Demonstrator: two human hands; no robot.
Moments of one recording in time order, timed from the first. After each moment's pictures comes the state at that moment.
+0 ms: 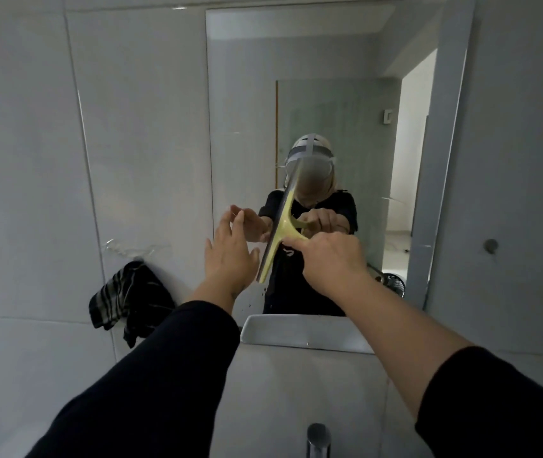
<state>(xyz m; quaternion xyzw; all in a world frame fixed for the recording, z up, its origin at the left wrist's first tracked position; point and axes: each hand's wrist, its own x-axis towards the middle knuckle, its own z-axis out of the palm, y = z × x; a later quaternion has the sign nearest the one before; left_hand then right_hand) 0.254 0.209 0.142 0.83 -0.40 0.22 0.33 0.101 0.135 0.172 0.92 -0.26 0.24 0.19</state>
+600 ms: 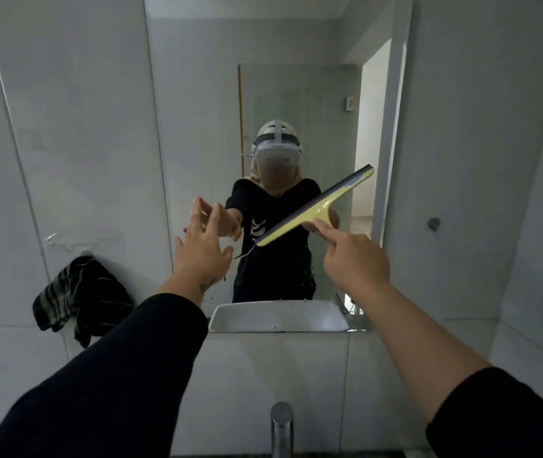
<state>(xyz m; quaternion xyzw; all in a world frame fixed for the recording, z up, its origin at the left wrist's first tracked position) 0.245 0.188 0.129 0.84 -0.42 0.18 0.29 0.029 0.088 0.140 0.85 -0.39 0.36 -0.05</state>
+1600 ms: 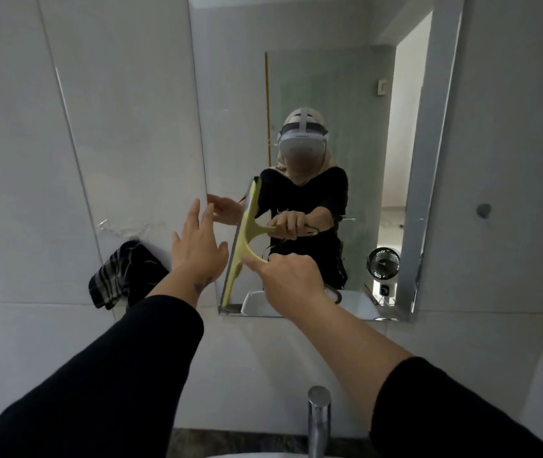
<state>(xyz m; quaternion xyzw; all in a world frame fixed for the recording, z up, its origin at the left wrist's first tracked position) 0.275 0.247 0.120 0.86 -0.38 0.20 0.29 0.121 0.179 0.107 0.94 -0.19 0.23 0.19</state>
